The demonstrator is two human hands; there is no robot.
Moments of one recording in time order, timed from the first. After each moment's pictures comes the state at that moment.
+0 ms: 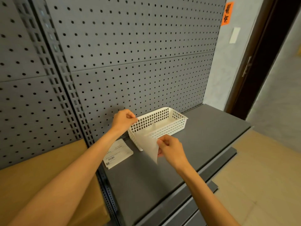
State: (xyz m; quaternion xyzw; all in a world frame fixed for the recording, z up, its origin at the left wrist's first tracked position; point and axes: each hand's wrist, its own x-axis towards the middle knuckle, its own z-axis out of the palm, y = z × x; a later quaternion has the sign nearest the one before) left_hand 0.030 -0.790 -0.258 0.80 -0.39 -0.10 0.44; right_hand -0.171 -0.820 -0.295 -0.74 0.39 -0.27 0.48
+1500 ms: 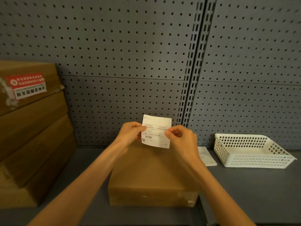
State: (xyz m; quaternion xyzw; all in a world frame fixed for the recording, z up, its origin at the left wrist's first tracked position) left_hand 0.055 -0.481 -0.225 0.77 -0.11 -0.10 0.63; right_hand -0.032 -0.639 -0.238 -0.83 0.13 -0.28 0.47
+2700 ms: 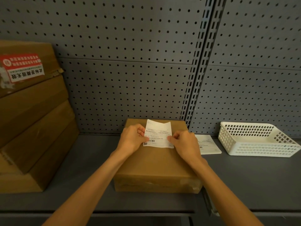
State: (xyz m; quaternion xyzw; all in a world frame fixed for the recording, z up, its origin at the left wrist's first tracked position) left_hand 0.047 -0.469 -0.275 0.89 -0.18 -0.02 0.43; right_hand -0.027 -0.637 -0.281 -0.92 0.19 -0.15 0.30
